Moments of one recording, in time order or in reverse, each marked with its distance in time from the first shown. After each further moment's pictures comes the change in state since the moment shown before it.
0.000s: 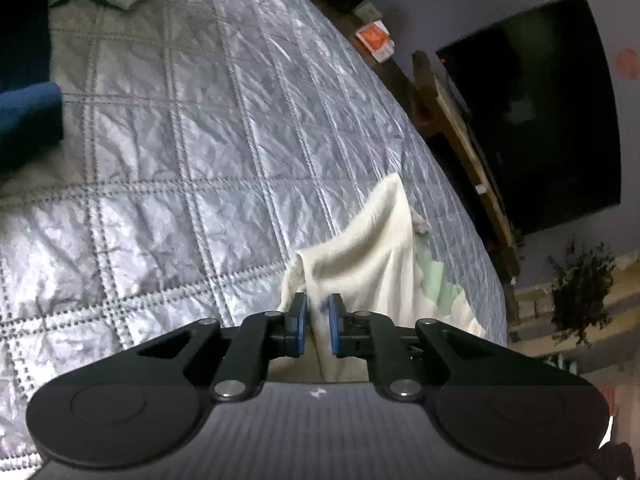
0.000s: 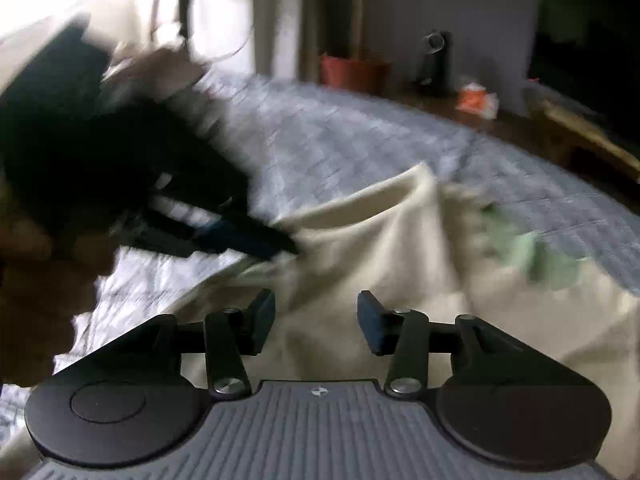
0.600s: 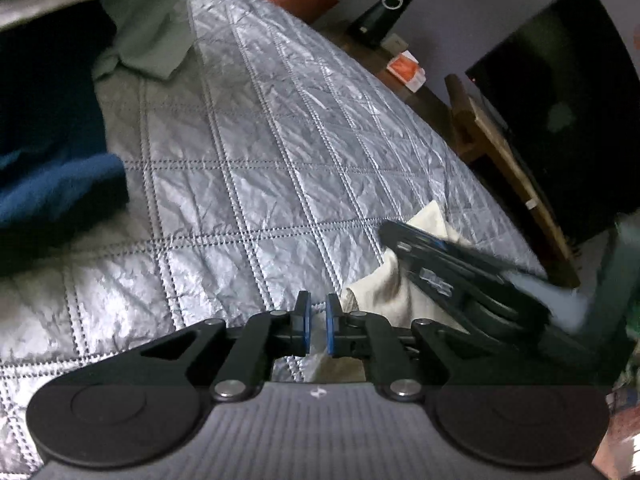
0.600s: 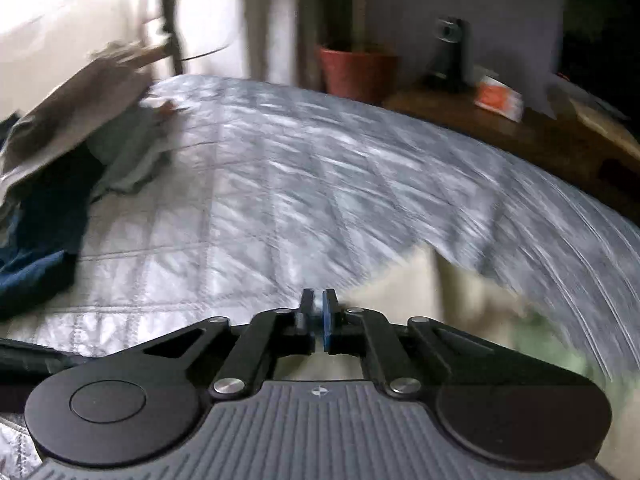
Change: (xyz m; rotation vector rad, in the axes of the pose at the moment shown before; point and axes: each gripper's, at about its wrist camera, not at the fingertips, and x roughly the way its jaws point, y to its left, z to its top) left arm -0.010 -0.015 -0.004 0.122 -0.120 0.203; right arm 0.118 -0.010 0.083 -0.078 0.083 0.088
